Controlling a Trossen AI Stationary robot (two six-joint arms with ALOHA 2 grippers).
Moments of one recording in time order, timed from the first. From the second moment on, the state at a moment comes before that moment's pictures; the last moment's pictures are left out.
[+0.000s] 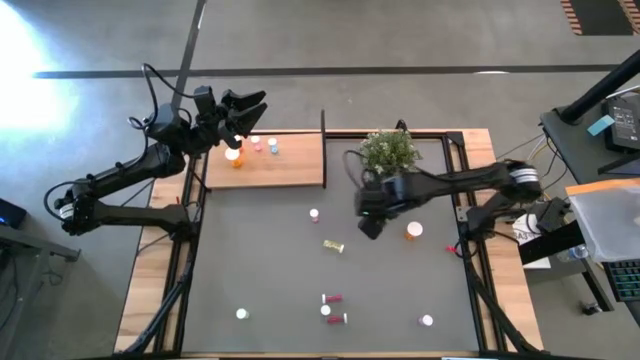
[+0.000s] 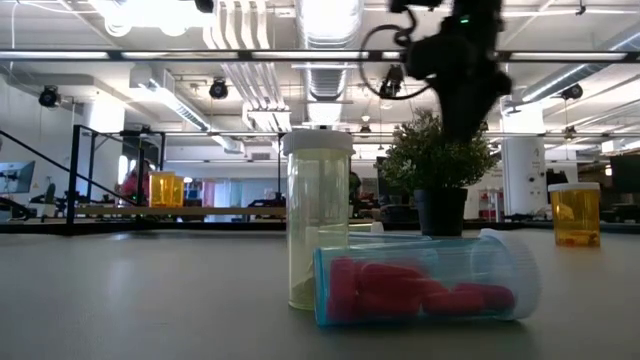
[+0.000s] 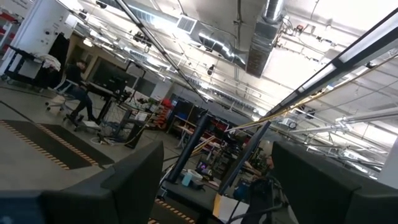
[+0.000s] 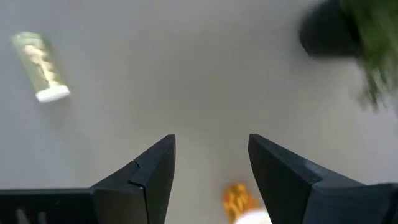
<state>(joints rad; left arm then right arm) 0.46 0.94 1.01 0.35 0.08 -0.52 0.04 1.59 1.29 -1.14 0.19 0.77</state>
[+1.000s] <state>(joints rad) 0.46 0.94 1.01 0.35 0.08 -0.52 0.16 1.20 0.86 -1.14 0.16 1.21</state>
